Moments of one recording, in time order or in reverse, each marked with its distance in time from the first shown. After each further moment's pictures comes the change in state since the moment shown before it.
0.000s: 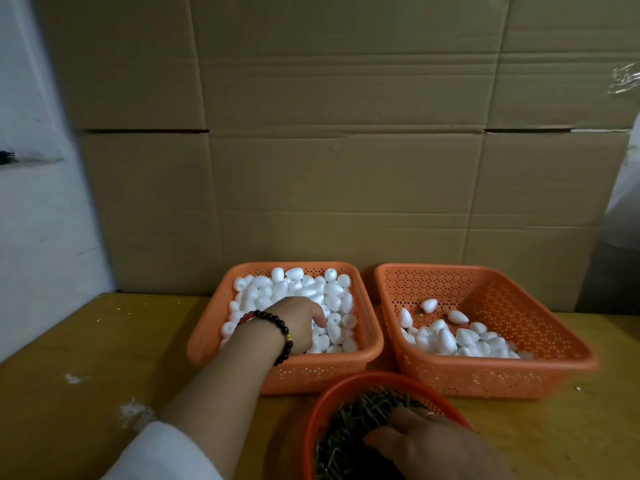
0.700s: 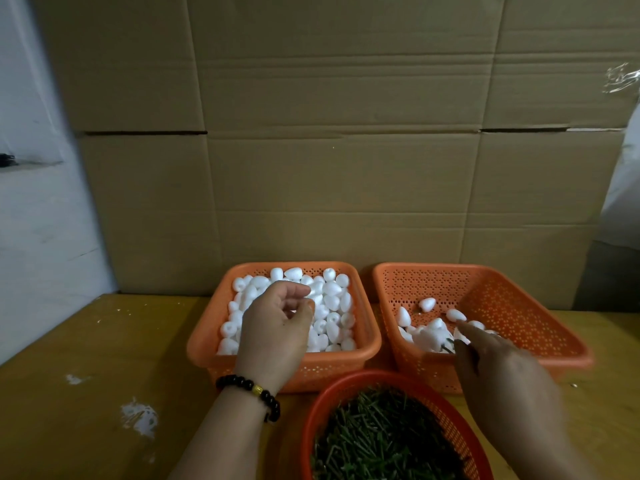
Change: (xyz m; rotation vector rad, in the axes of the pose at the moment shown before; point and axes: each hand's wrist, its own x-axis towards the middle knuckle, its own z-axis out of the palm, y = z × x) left_hand -0.061 0.020 0.013 -0.938 0.721 0.045; right_hand -0.005 0.058 -0.016 0.090 0.704 0.611
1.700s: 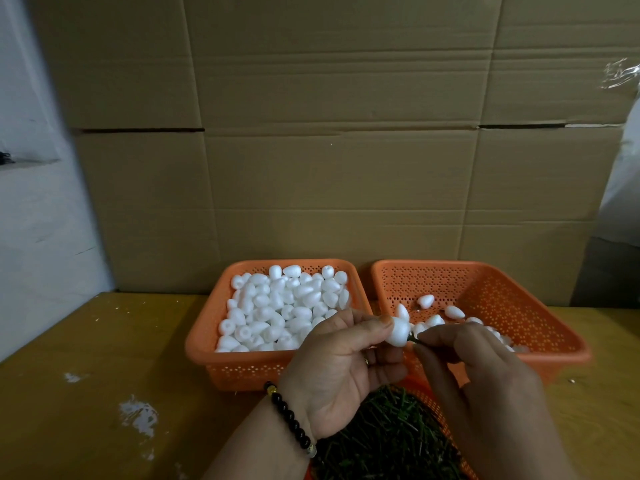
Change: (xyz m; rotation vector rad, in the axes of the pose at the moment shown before) left_hand -0.040 0.037 0.032 -0.904 -0.624 -0.486; right_hand -0.019 -0.039 -0.024 0.370 0.234 -0.339
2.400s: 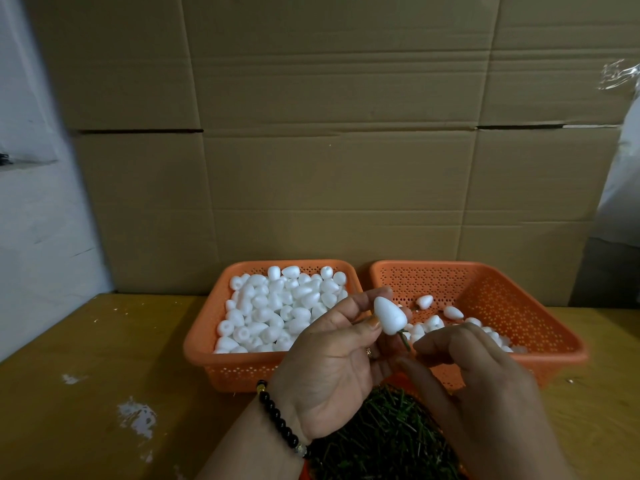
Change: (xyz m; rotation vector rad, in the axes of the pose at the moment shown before) left_hand -0.002 0.005 -0.001 -0.156 -0.186 0.050; right_hand 0.002 -0.005 -0.001 0.009 -0.017 -0.023
